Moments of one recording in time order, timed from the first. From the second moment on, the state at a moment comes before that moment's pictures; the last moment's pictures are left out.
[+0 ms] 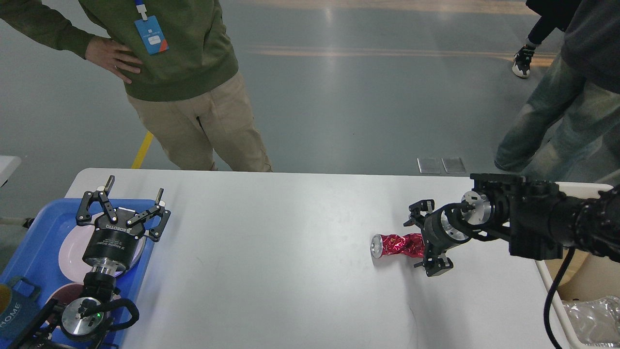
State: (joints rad) left arm -0.19 0.17 -1.38 -0.85 -0.03 -0.63 -0.12; right arm 1.18 -0.23 -0.67 0.71 0.83 0.08 -0.49
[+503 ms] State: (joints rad) left arm -0.19 0.17 -1.38 -0.85 -0.03 -0.63 -0.12; right arm 1.00 -0.09 -0.61 0.40 0.82 0.10 -0.49
